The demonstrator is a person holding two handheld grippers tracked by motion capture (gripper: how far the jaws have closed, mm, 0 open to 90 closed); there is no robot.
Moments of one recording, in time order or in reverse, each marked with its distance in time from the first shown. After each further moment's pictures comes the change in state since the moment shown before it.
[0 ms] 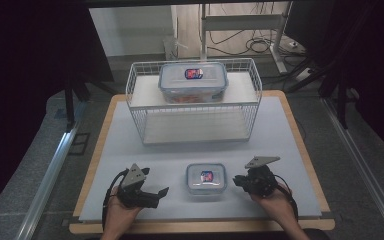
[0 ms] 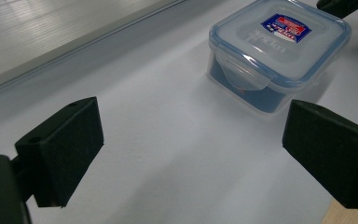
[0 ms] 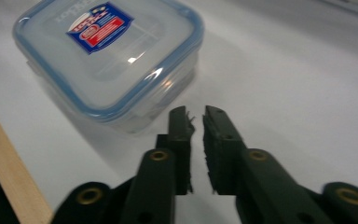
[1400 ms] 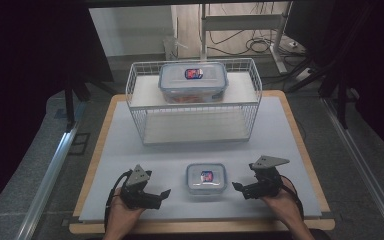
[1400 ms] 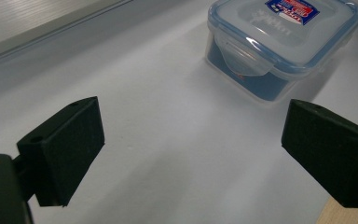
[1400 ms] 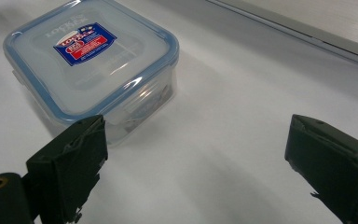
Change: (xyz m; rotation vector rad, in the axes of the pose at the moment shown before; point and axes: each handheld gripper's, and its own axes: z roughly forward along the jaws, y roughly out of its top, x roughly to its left) left arm -0.002 -0.002 0.008 0.062 -0.012 -0.027; right arm -0.013 -0.012 -0.003 -0.134 -0.014 -0.049
